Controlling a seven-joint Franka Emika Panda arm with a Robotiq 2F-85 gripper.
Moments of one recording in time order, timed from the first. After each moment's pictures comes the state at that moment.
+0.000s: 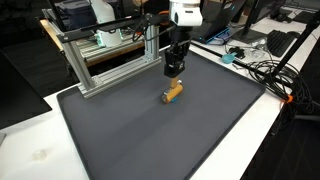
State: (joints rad) arm 0.00 0.38 -0.01 -1.92 -0.11 2.36 -0.11
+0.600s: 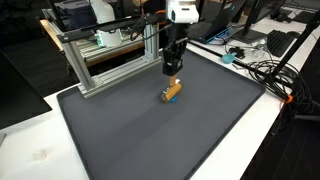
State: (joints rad) arm 0.00 0.33 -0.01 -2.00 -0.13 2.42 -0.13
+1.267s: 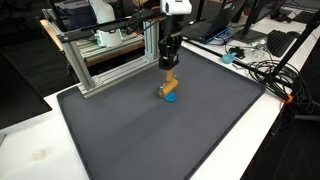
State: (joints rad) arm 0.01 0.23 -0.01 -2.14 -0.18 2.50 -0.08
